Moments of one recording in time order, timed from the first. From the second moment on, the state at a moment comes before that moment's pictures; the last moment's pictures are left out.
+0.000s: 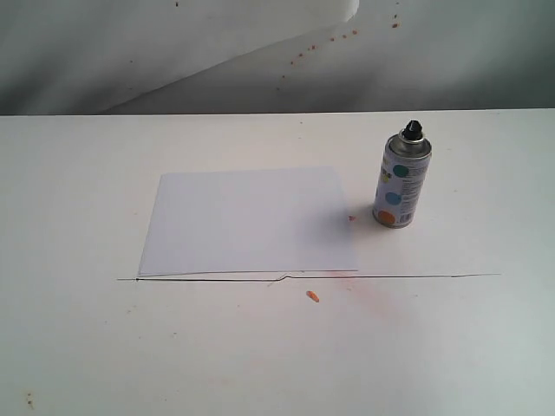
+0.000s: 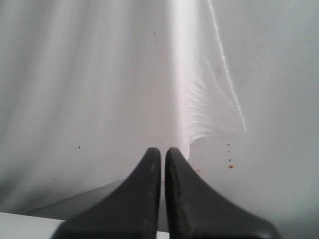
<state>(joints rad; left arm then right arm) -0.04 0.68 -0.45 -1.12 0.21 0.90 0.23 1.11 -0.84 -0.07 -0.23 0.16</state>
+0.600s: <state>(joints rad) -0.10 0.30 -0.45 -1.12 0.21 0.97 0.23 0.39 -0.81 -0.17 0.03 0.01</state>
